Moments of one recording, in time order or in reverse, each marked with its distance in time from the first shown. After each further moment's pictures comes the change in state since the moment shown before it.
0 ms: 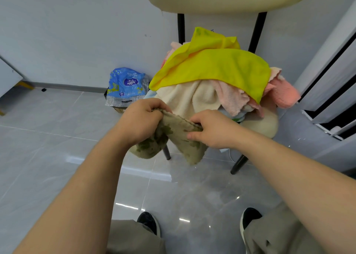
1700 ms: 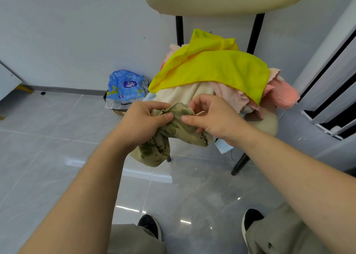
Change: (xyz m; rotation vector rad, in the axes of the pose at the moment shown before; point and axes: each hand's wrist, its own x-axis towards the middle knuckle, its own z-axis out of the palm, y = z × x) left_hand -0.003 0.001 0.002 -0.380 -0.050 -0.012; right_hand 0.007 -0.004 -0.002 0.690 0.306 0.016
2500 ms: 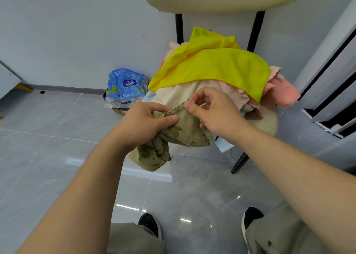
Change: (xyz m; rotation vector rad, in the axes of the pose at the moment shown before) left_hand 0.001 -0.003 -0.001 0.091 -0.040 -0.077; right_hand 0.001 -0.002 0.001 -0.096 0.134 -0.100
